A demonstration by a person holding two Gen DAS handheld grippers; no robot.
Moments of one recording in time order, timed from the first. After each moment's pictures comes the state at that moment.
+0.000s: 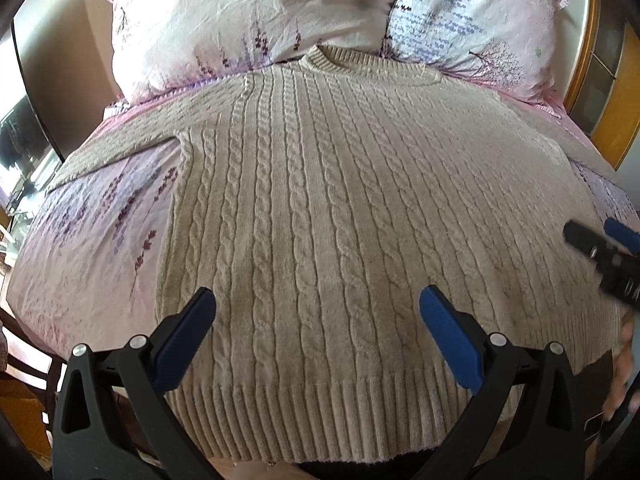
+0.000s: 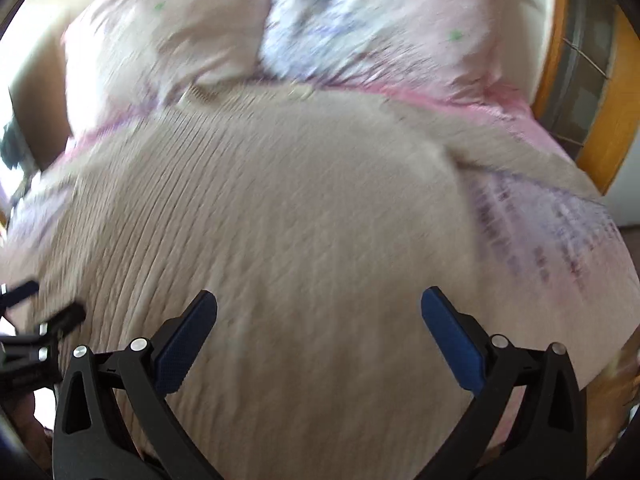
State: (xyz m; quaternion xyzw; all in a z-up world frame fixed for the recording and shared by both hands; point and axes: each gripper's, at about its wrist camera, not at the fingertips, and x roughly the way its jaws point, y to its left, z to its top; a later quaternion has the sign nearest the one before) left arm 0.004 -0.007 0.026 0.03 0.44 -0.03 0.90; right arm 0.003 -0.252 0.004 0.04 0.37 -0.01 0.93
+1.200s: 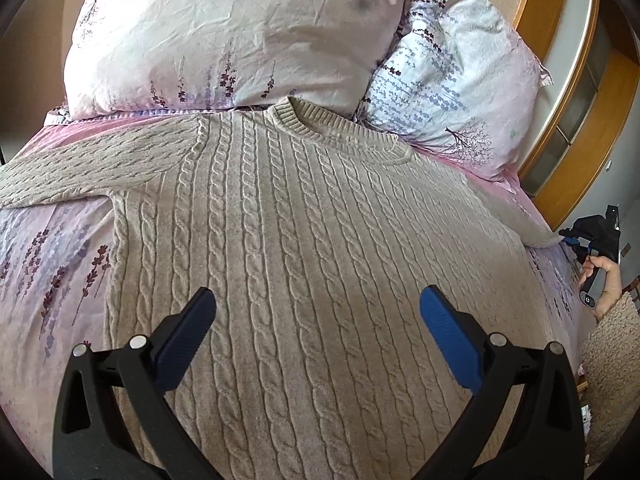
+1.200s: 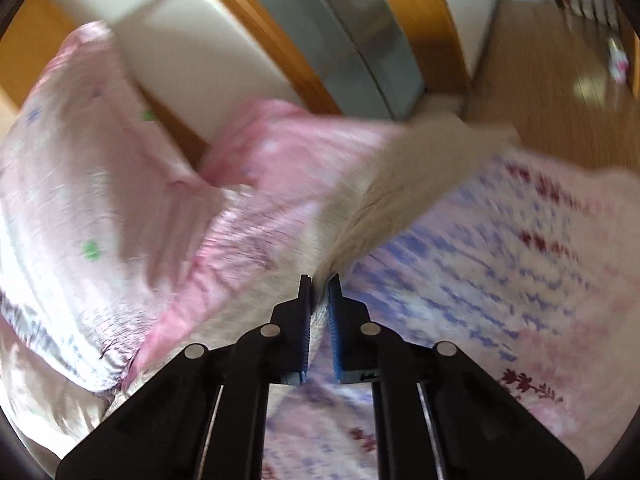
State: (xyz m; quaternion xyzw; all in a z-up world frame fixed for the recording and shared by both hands) left arm 0.083 0.018 0.034 -0.09 0.39 -0.13 0.91; right arm 0.112 -0.562 0.003 0.41 0.26 -0.22 0.85
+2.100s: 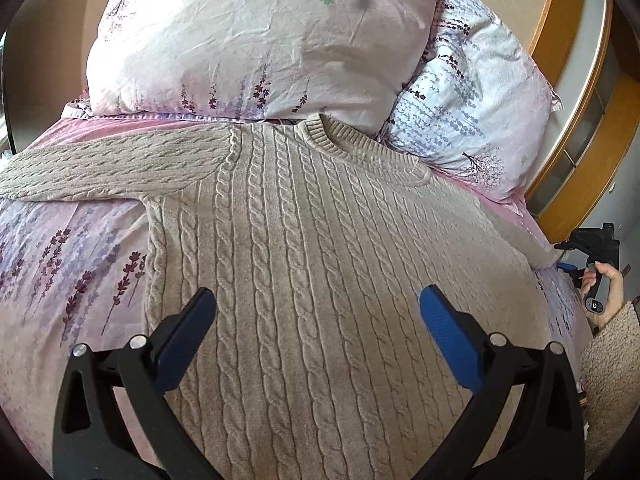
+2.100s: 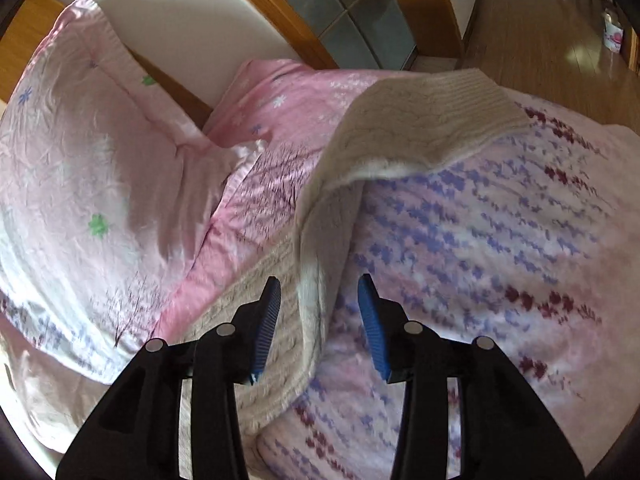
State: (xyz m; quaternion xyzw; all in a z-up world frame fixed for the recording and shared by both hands) left arm 0.083 0.047 0.035 -0.11 0.38 -0.11 0.91; right arm 0.123 -0.562 -0.023 0.46 0.32 -0.22 0.80
